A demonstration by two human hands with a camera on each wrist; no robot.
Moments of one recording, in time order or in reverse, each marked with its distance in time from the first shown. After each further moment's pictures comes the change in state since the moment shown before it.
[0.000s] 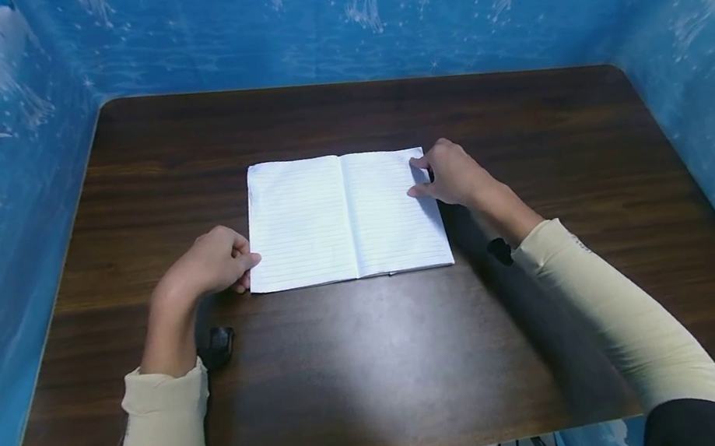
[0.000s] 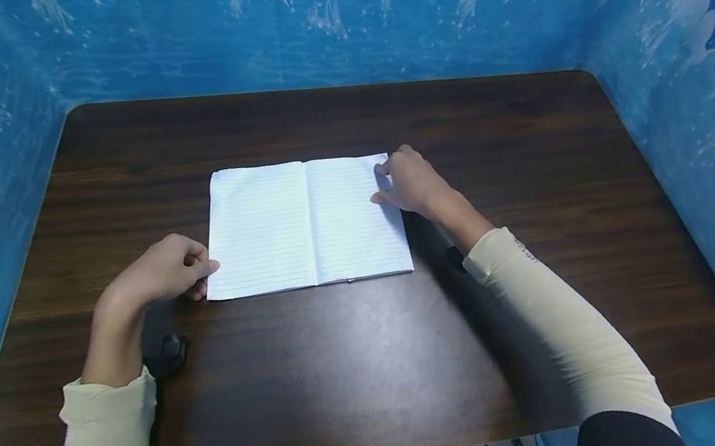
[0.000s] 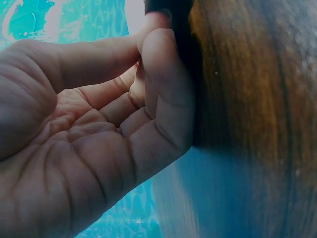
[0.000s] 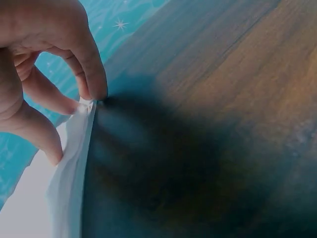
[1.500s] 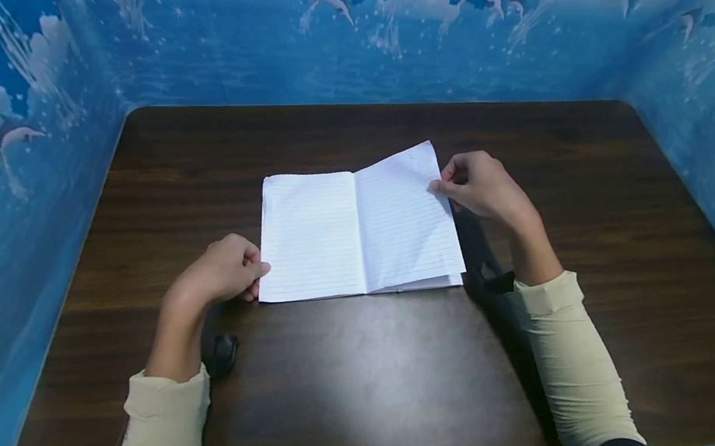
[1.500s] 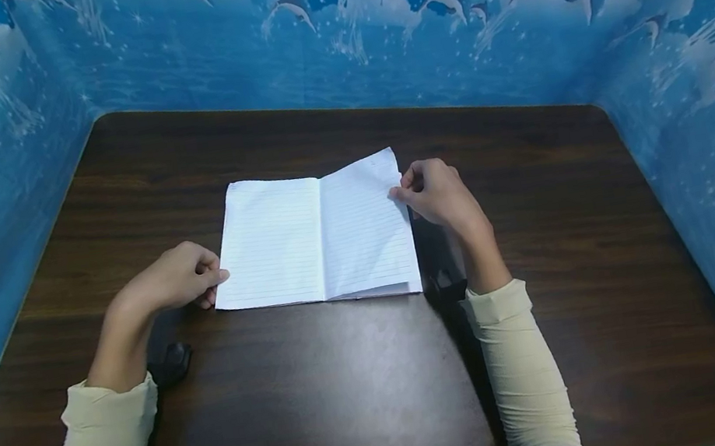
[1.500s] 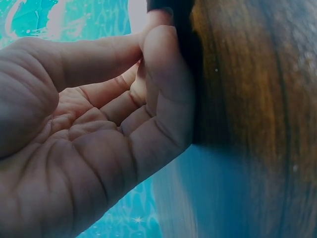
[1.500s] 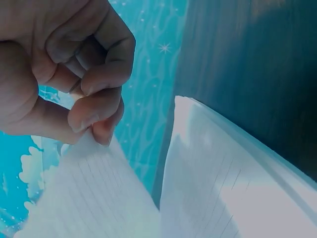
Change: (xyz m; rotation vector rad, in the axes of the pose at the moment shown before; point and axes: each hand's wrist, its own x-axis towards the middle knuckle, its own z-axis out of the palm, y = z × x) left_hand -0.011 -0.004 -0.001 -0.012 0.016 0.021; right_hand -0.039 -0.008 -0.024 0.326 0.140 0.034
